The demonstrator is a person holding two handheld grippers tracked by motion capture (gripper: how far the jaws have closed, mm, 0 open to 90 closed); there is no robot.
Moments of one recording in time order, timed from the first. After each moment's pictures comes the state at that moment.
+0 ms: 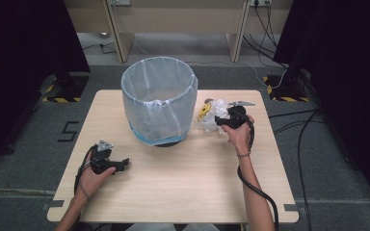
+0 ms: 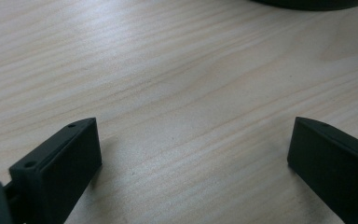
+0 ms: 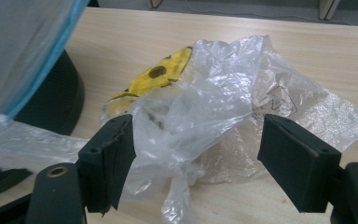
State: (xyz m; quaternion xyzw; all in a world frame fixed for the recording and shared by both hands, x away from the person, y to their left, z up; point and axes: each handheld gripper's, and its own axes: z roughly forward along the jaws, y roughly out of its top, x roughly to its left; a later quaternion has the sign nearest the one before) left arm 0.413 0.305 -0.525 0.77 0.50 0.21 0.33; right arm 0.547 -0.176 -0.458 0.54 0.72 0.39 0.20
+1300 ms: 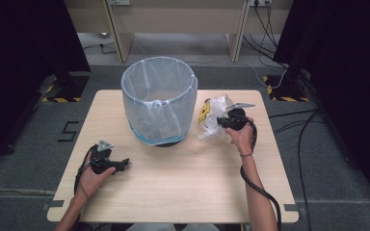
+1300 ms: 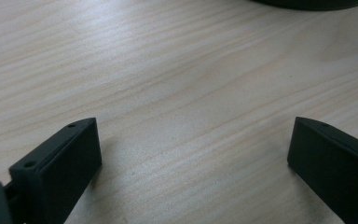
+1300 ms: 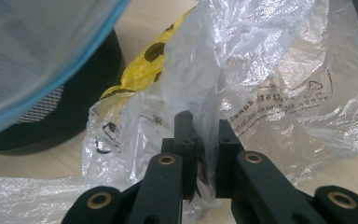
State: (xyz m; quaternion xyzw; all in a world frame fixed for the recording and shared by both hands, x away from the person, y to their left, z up) left arm 0.413 0.305 -0.526 0.77 0.50 0.21 0.34; right arm 0.540 -0.182 -0.458 0.46 0.77 0.42 0.16
